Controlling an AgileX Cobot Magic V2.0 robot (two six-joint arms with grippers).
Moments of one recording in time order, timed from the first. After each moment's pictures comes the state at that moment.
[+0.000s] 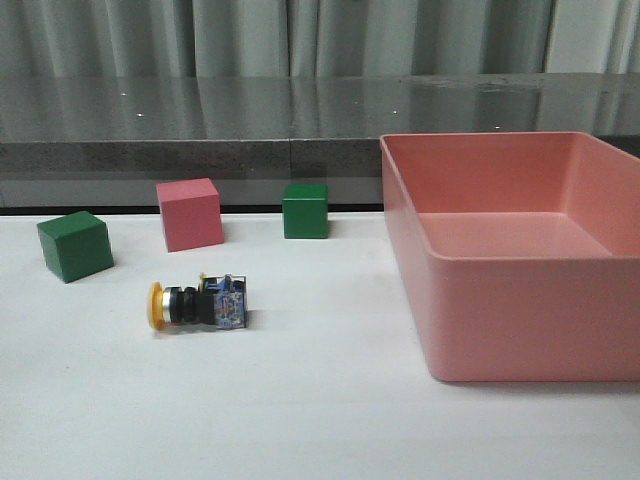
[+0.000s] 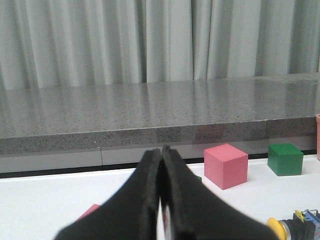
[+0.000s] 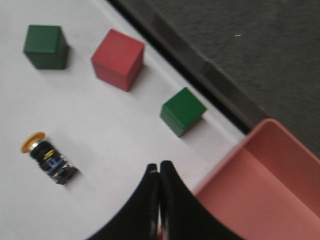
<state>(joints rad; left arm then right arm) -0.07 -0.01 0.00 0.32 -0.03 -0.26 0.44 1.71 -1.74 0.15 0.86 -0.36</state>
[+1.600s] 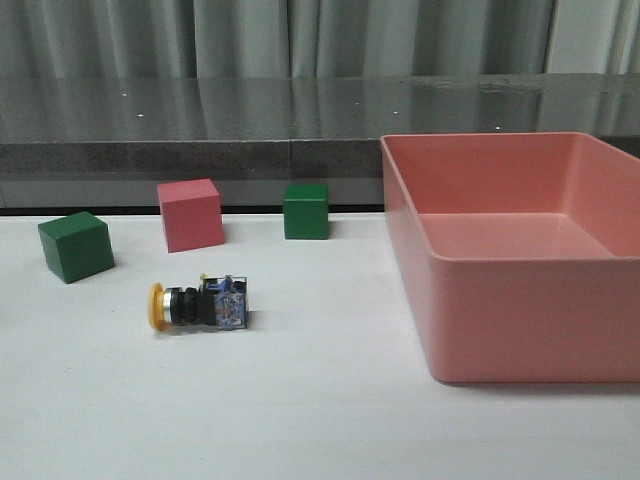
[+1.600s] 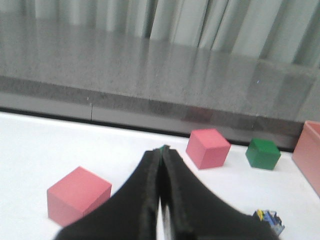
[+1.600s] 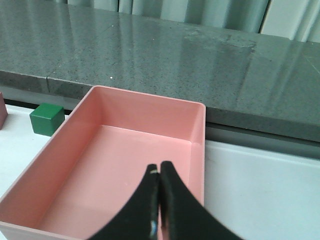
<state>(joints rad) -0.07 0.28 -0.38 0.09 0.35 -0.27 0.07 0.44 -0.47 0.15 0.30 -0.25</state>
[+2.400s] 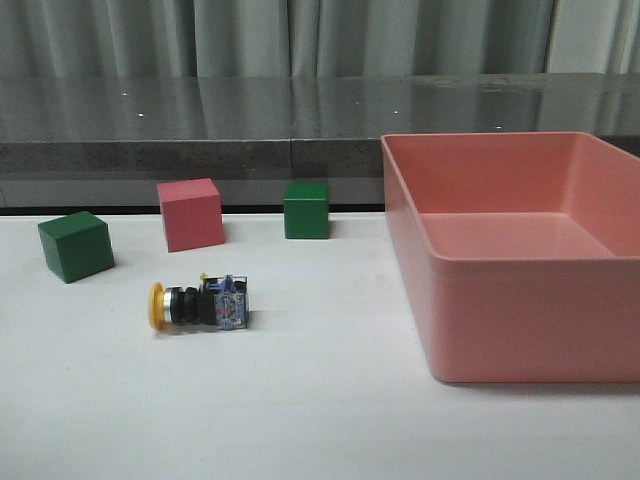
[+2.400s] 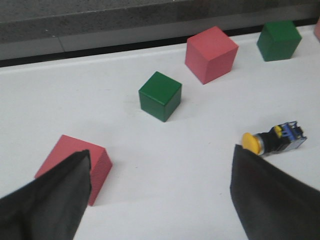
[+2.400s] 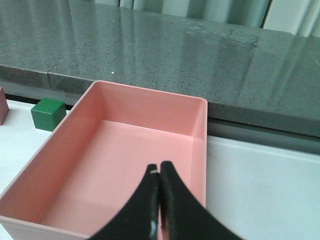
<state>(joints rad) -0.07 0.83 -0.68 -0.16 0.52 0.21 0.07 0.44 -0.47 0.15 0.31 -0.25</state>
